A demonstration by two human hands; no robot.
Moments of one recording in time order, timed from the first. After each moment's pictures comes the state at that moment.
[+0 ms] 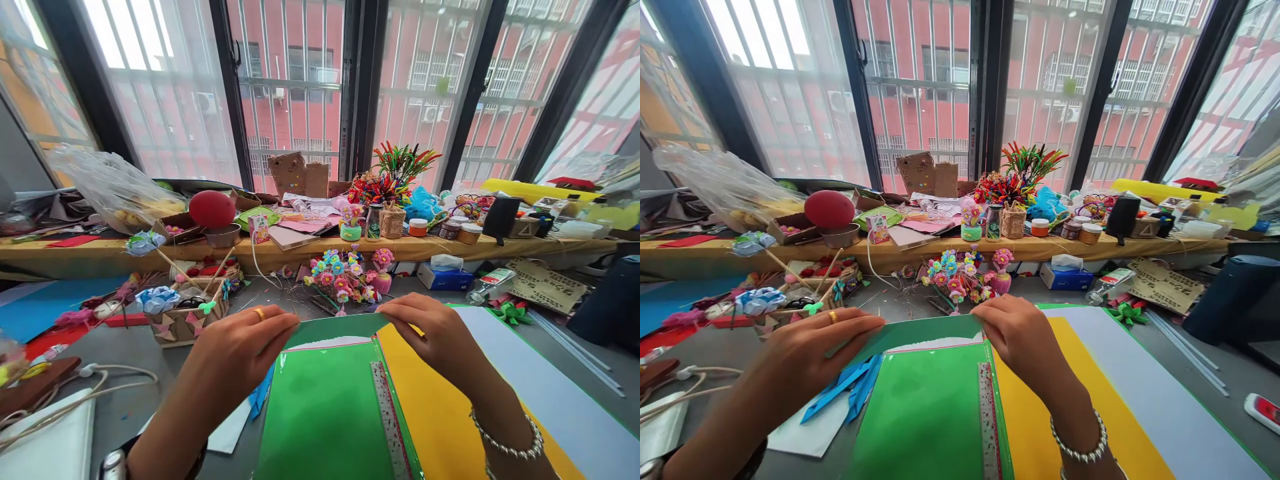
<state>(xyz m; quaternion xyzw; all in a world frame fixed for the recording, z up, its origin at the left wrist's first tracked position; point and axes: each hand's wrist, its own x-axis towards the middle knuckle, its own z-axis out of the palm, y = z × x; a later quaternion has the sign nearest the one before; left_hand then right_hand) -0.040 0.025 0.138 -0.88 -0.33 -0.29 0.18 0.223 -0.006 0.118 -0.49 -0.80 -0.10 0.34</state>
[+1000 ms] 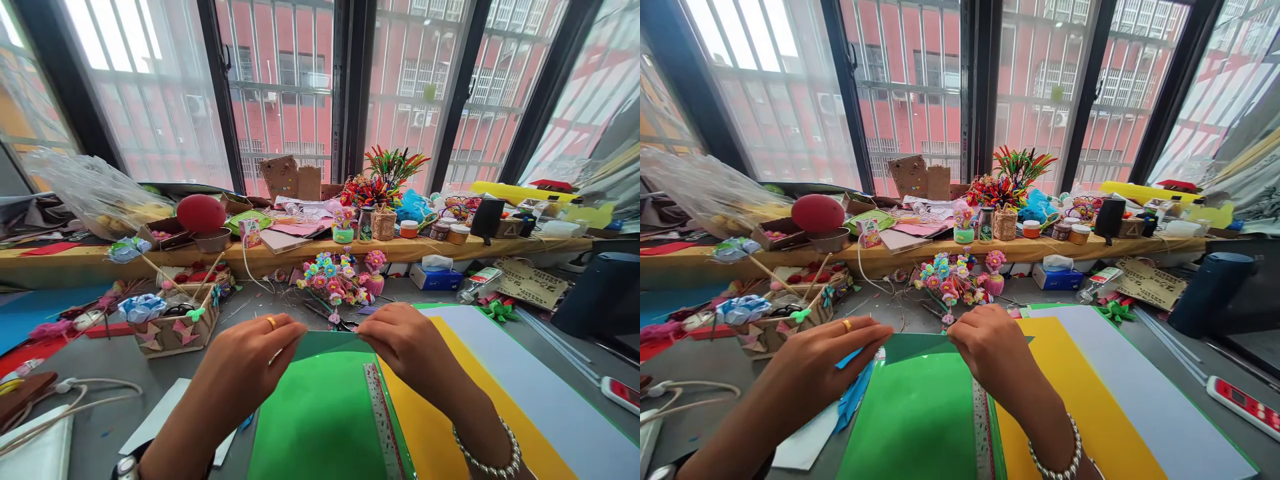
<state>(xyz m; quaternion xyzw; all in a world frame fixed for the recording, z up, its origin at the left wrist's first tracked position) -0.021 0.024 0.136 -0.90 -0.29 -0.28 0.18 0.202 -0.009 0.117 -0.47 -0.82 -0.11 0.31</state>
